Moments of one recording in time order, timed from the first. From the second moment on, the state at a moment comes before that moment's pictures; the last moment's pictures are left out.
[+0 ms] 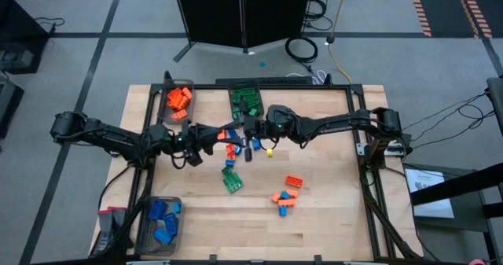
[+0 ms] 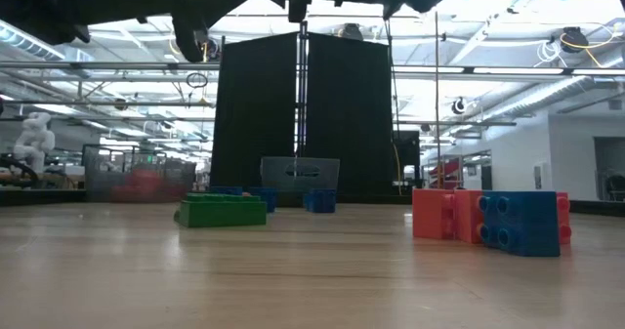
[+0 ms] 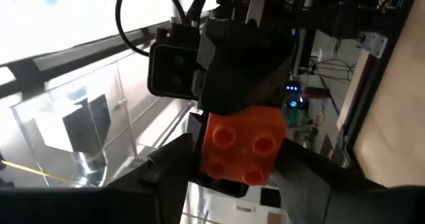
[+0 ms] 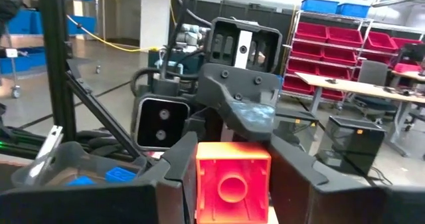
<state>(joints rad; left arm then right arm) -0.07 1.09 0.34 1.01 -0.16 1.58 -0.07 1.80 1.29 0.60 -0.18 -0.10</state>
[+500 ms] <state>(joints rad) -0.07 1.09 0.34 0.94 -0.11 1.57 -0.08 1.80 1.29 0.59 -0.19 -0.10</state>
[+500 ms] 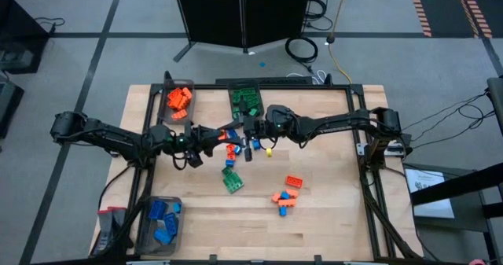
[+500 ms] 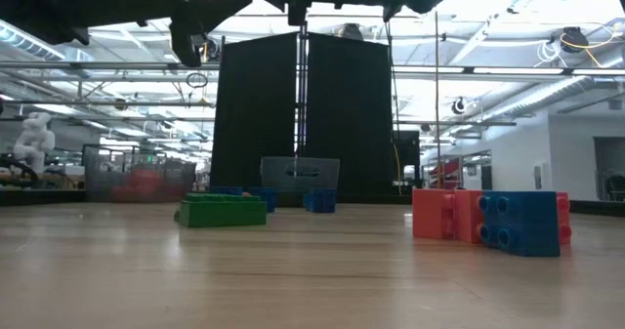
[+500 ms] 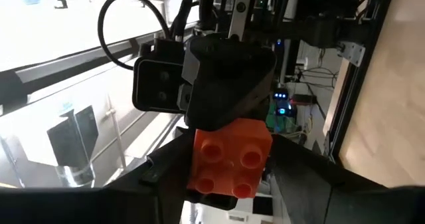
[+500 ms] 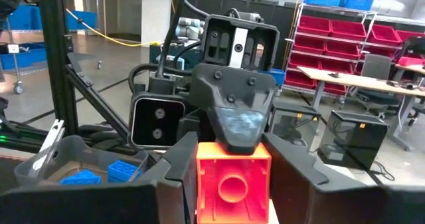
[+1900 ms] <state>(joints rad) -0.06 1.10 0.36 0.89 -0.42 1.60 -0.08 1.77 1.30 0.49 -0.20 -0.03</state>
